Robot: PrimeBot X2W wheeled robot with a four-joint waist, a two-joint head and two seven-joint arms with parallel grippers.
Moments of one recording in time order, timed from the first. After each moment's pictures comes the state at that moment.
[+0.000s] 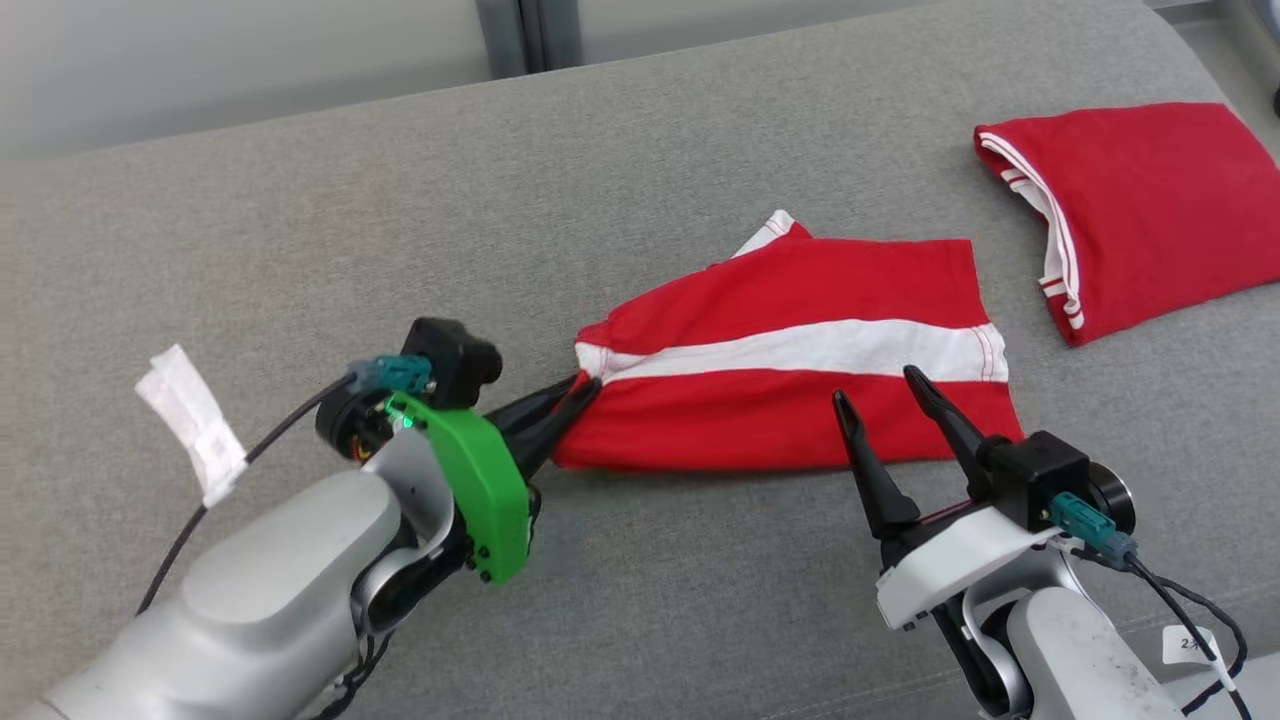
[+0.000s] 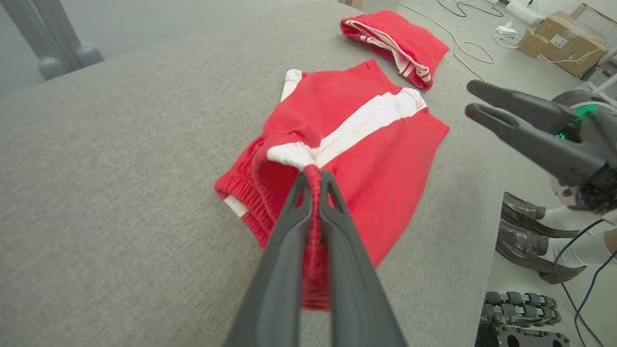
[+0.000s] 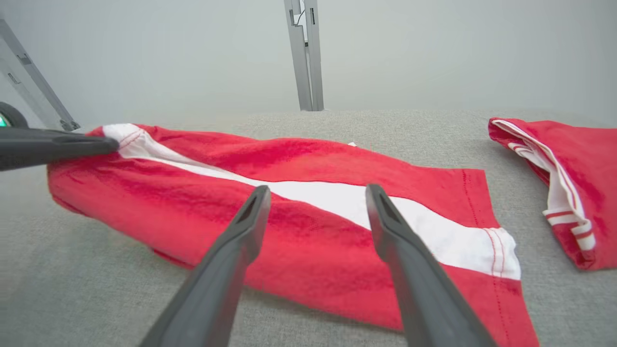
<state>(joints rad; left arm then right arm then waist) -0.83 0.47 -1.21 0.34 -1.09 -0.13 -0.03 -0.18 -0.13 0.26 0.19 0.21 0.13 -0.17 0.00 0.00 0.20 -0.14</state>
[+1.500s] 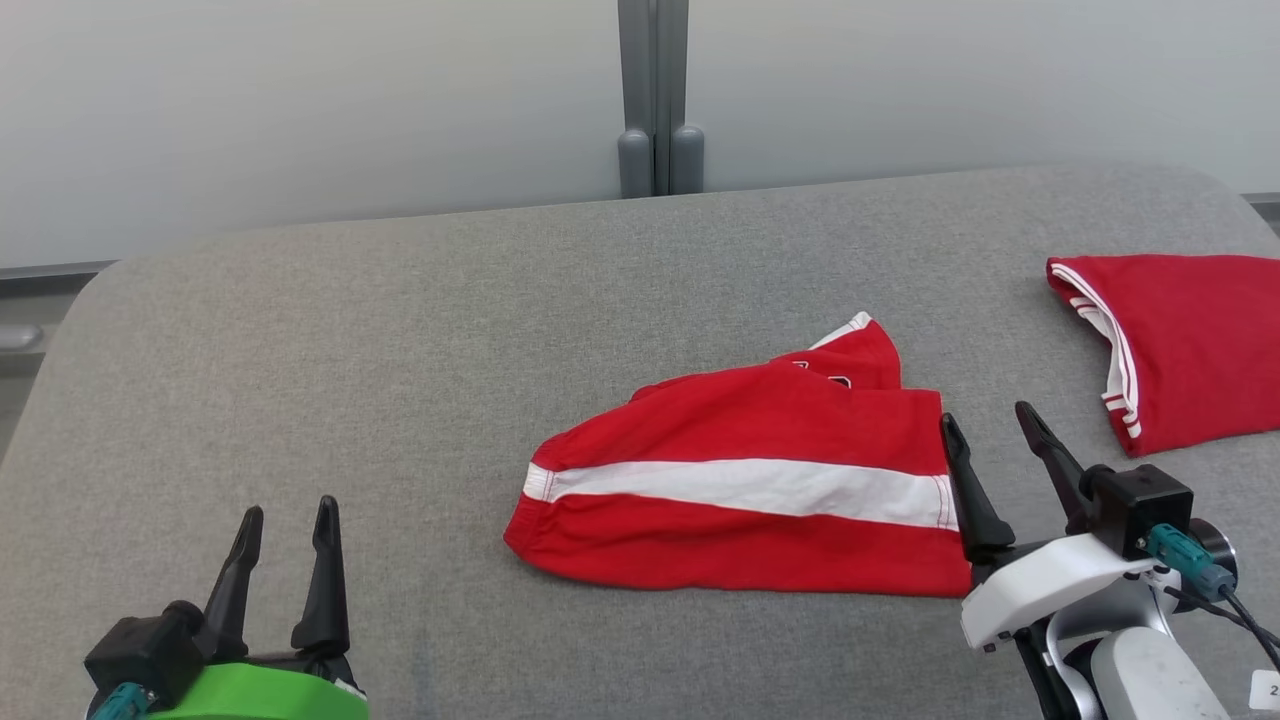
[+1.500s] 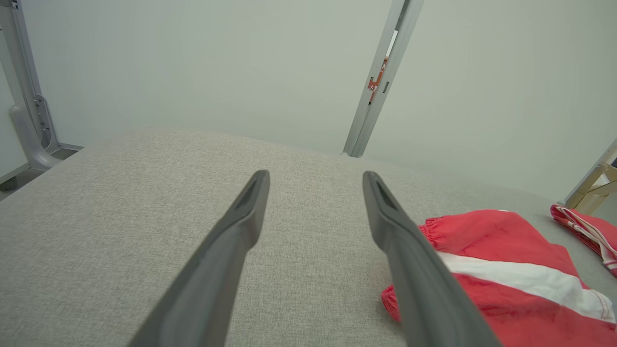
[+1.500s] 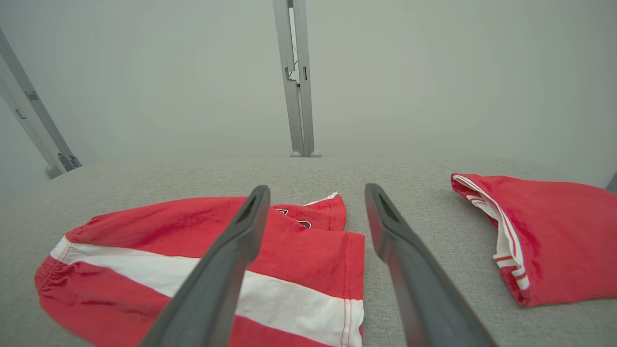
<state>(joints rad) 0.03 0.22 -0.14 0.14 -0.54 -0.07 -0.26 -0.07 -0.14 0.08 0.13 0.20 0.13 -0.12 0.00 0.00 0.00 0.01</state>
